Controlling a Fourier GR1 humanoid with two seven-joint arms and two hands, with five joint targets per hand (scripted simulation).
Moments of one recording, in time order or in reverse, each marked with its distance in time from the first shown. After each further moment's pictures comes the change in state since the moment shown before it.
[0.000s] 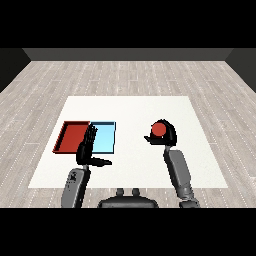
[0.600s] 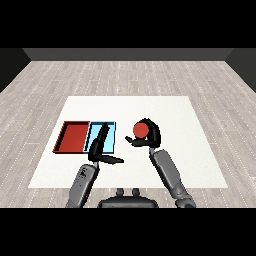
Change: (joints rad) left arm -0.095 -0.013 -0.143 0.070 -0.062 0.127 0.091; right arm -0.056 0.053 0.268 -0.080 0.010 -0.297 0.012
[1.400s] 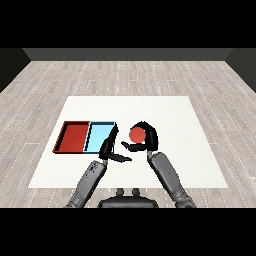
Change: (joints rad) left arm -0.100 -0.001 -0.100 0.240 0.066 0.097 -0.048; right arm 0.026 0.003 0.075 -0.060 0.006 -0.006 -0.036
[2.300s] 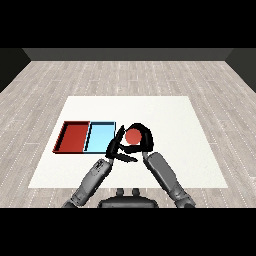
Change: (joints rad) left arm -0.085 0.000 -0.103 0.121 0.133 0.066 -0.045; right arm -0.034 0.000 0.074 0.054 -0.112 -0.033 -0.082
